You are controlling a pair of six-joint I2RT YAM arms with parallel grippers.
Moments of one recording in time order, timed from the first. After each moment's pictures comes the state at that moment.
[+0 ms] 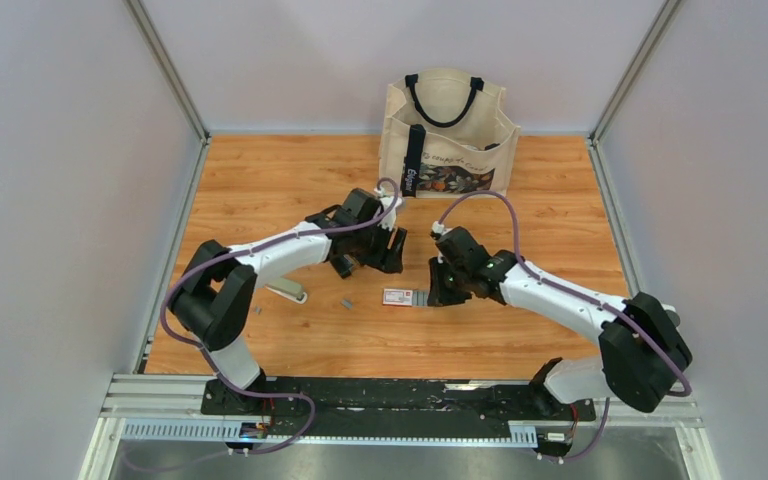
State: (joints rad) left arm -0.68 1.71 1.10 -0.31 0.27 -0.23; right arm 0.71 1.33 0.79 -0.47 -0.11 0.54
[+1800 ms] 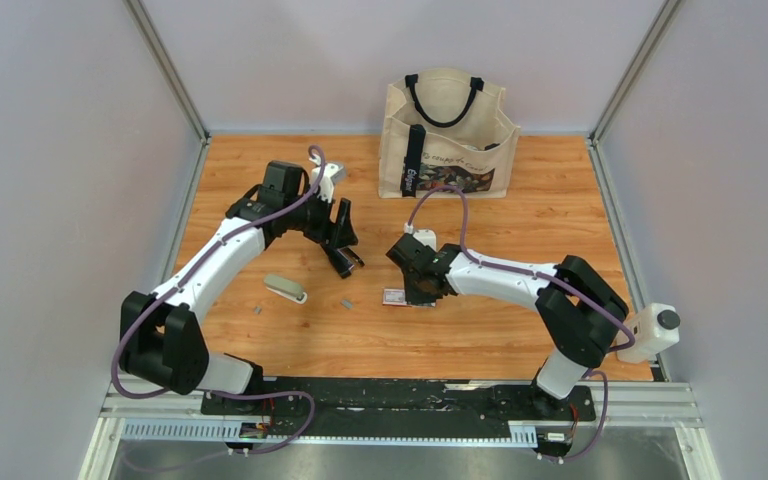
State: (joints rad) left arm -0.33 1.40 1.11 -0.52 0.51 0.01; right arm 0.90 1.68 1.04 -0.55 0.20 0.76
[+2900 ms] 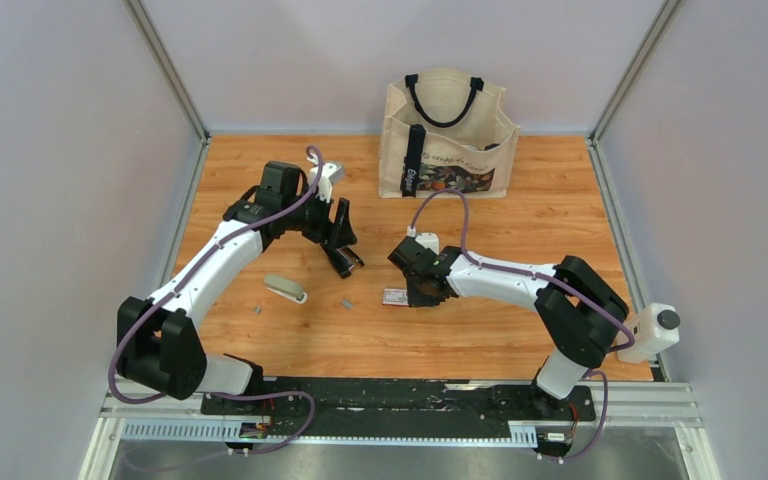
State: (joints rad) left arm -0.33 1.37 1.10 -0.51 0.50 0.01; right arm 0.91 1.68 1.02 -0.55 0.21 0.78
